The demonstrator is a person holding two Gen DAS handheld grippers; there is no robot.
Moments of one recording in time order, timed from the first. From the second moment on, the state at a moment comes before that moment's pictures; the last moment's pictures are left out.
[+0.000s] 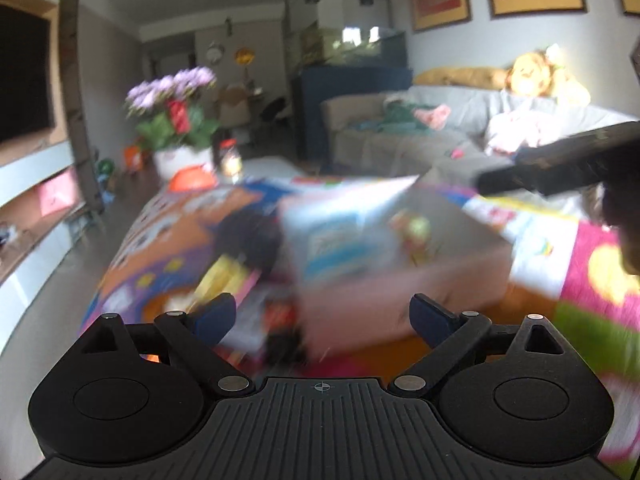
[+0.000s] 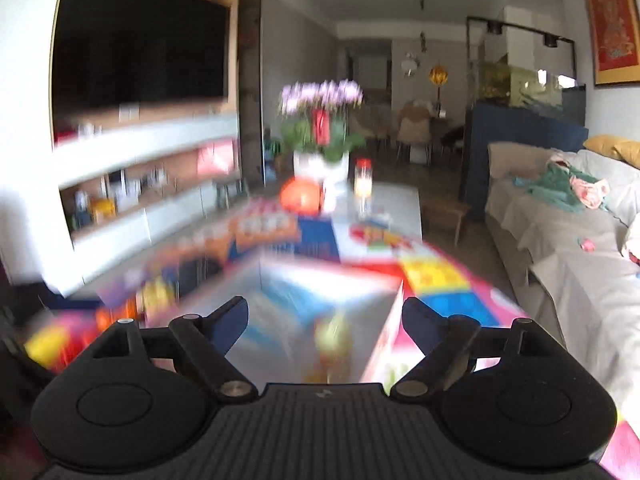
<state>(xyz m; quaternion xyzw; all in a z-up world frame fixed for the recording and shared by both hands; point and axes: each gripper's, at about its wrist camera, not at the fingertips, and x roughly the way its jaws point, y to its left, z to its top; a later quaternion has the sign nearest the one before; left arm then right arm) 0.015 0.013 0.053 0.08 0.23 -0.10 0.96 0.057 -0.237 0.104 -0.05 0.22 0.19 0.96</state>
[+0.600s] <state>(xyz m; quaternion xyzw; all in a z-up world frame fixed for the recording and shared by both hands) -0.012 0.122 0.043 -0.03 0.25 0.04 0.97 0.008 -0.083 0.053 -0.18 0.25 0.34 0.89</state>
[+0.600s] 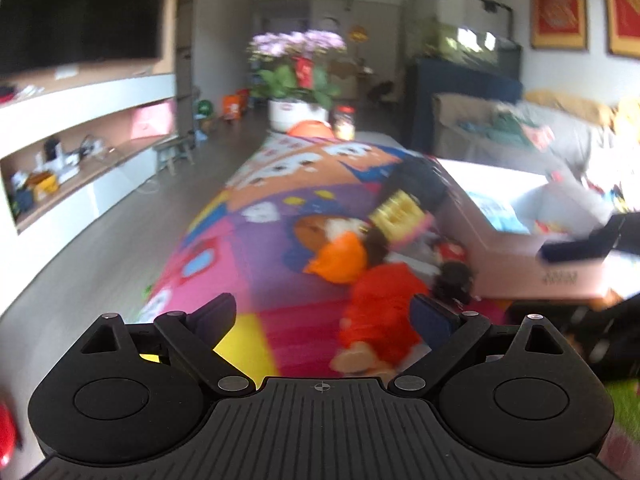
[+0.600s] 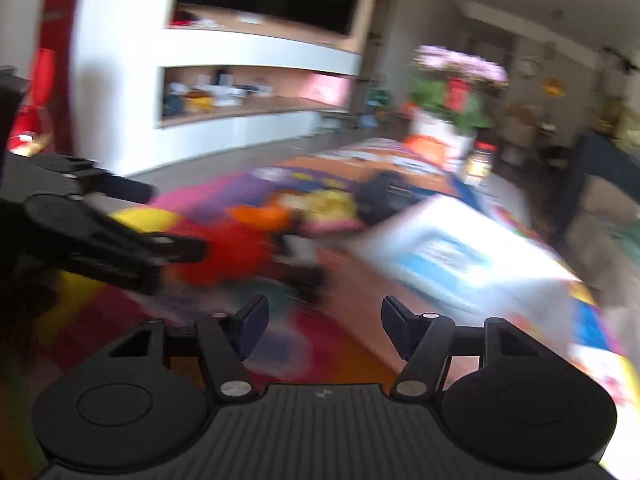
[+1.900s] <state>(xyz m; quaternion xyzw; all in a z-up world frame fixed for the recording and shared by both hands) 0.087 0.103 0.031 -0.02 0.31 0.00 0.95 -0.006 -0.221 0.007 0.02 0.34 0.16 0.93</state>
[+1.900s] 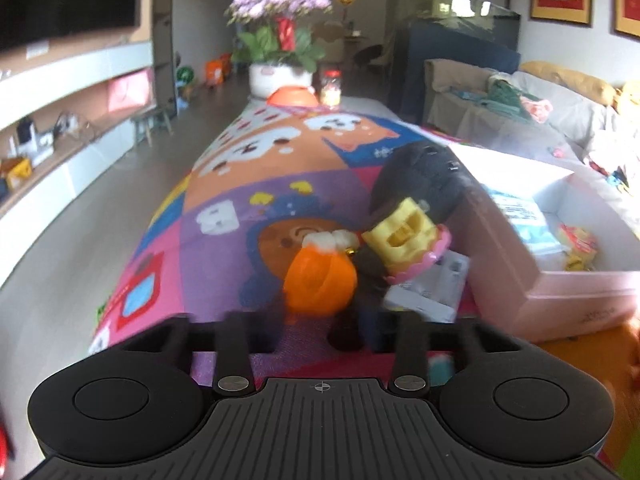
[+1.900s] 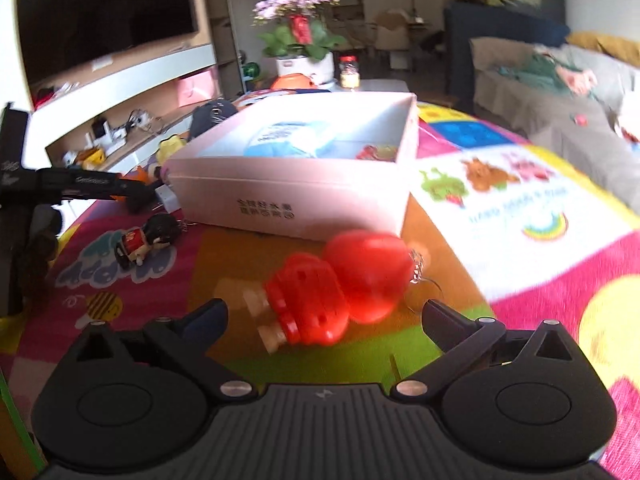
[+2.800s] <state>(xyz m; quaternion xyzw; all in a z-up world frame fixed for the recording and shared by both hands) 0.012 -0.013 0.013 0.08 0.35 -0.19 0.92 -0.003 -0.229 0.000 0.07 0.35 0.17 0.92</state>
